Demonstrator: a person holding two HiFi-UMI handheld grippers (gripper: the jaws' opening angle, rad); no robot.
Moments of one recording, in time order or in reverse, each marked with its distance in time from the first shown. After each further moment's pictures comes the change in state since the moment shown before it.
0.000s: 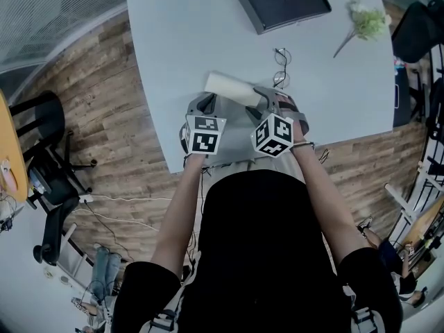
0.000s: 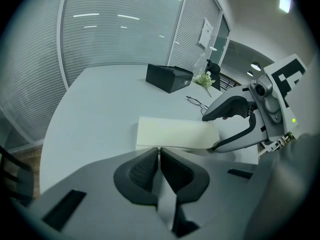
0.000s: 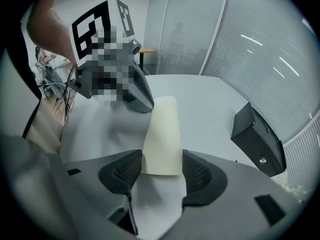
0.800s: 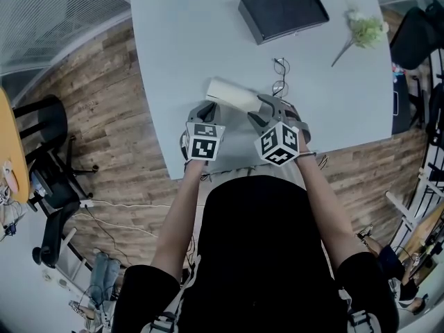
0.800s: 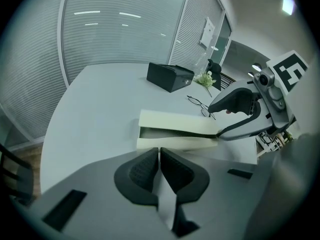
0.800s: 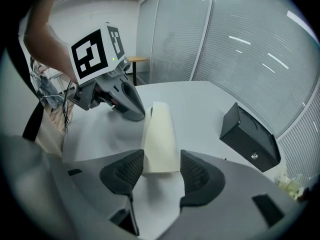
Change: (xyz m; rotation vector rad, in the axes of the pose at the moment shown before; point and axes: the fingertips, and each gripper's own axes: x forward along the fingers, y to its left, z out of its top) left arm -0.001 0.001 0.000 -0.016 0.019 -0.006; right arm -0.022 -0.018 0.007 0.092 -0.077 -0.029
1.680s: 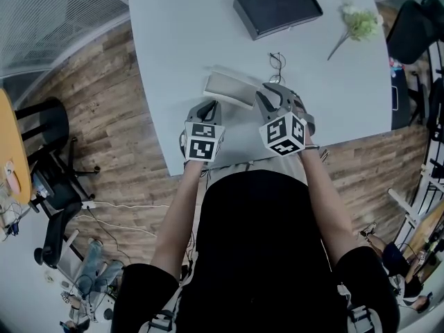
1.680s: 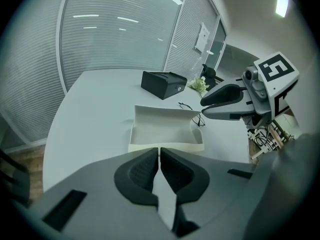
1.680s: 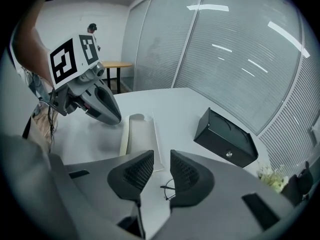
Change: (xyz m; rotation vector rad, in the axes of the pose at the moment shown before) left arm -0.023 -0.019 0.010 0.037 -0.034 -0.025; right arm -0.030 -0.044 0.003 0.079 -0.067 -0.185
